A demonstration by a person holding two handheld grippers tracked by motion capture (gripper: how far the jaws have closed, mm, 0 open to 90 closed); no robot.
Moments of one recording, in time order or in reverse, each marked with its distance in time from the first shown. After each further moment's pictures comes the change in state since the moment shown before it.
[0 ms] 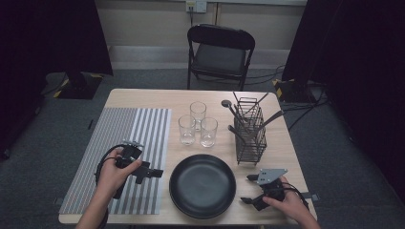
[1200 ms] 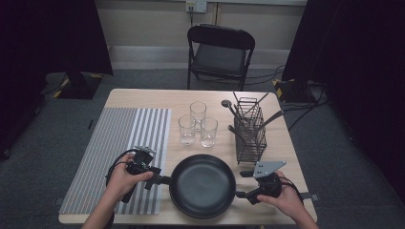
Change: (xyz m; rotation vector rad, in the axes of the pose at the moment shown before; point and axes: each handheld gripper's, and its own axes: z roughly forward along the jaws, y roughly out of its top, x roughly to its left) left arm -0.017 -0.003 0.027 0.049 -0.064 0.052; right arm 0.010 0.044 -0.010 -0.067 0.053 0.036
